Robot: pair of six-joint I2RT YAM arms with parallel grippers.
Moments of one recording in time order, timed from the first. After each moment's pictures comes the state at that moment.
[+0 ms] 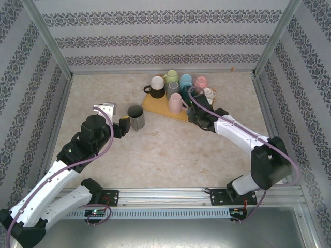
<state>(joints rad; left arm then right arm) -0.55 0.76 0.84 -0.50 -0.26 -0.22 0.46 1.49 1.01 -0.47 0.17 0.76</state>
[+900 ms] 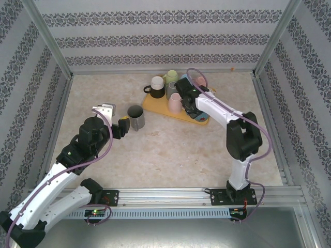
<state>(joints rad) -0.55 0.72 0.81 -0.46 -0.27 -0.21 0.50 1.93 1.59 -0.89 0.33 1.51</state>
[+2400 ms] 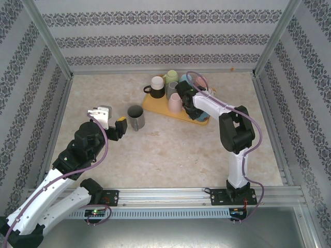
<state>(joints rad) -0.57 0.64 0.78 -0.43 -0.32 -0.19 0.45 2.02 1.57 -0.90 0.34 1.53</state>
